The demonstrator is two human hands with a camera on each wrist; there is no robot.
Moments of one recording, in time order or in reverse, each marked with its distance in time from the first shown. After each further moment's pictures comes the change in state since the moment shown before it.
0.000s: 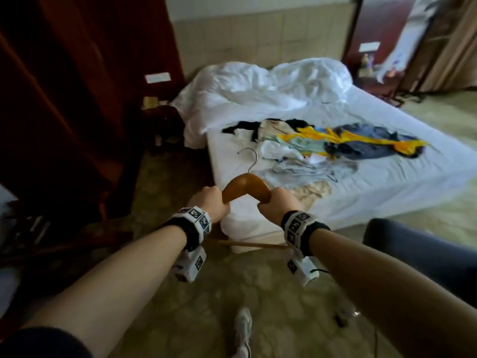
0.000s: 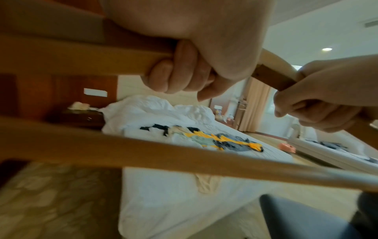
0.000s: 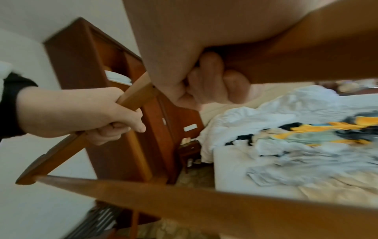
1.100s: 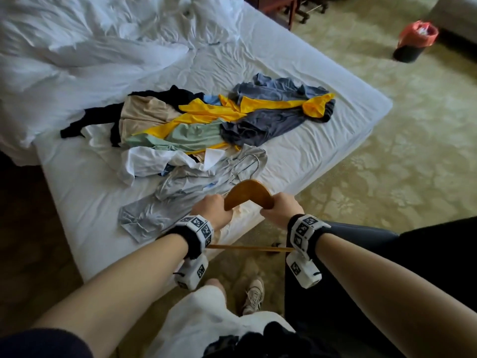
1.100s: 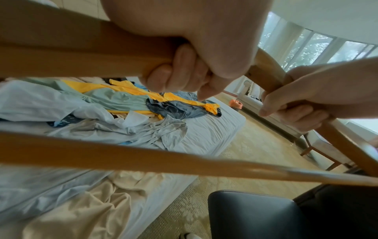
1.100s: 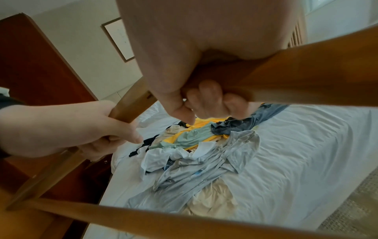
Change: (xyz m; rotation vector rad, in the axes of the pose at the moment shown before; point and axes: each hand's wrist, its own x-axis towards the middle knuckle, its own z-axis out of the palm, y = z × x) left_hand 0.437 0.420 0.224 0.099 -0.415 0.328; right_hand 0.397 0.385 -0.211 0.094 -0.068 0.514
